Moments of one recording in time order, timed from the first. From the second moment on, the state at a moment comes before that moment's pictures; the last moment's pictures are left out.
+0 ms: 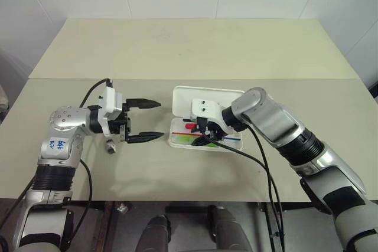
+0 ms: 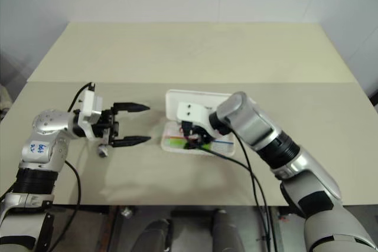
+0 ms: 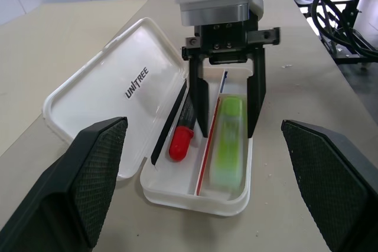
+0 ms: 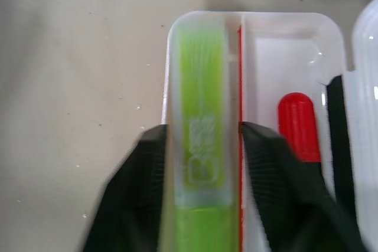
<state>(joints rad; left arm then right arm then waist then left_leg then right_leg) -0.54 0.67 0.04 0.18 -0.46 0.07 -1.29 -0.98 -0.52 0.59 0.03 0.08 0.80 1.21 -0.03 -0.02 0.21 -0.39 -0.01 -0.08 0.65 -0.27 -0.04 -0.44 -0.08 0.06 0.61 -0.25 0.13</state>
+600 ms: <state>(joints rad) -0.52 0.71 0.08 0.15 -0.44 0.05 -1.23 -0.93 -0.54 0.37 0.01 0.29 0.61 1.41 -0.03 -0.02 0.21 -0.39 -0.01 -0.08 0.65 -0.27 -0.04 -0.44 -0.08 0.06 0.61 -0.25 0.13</state>
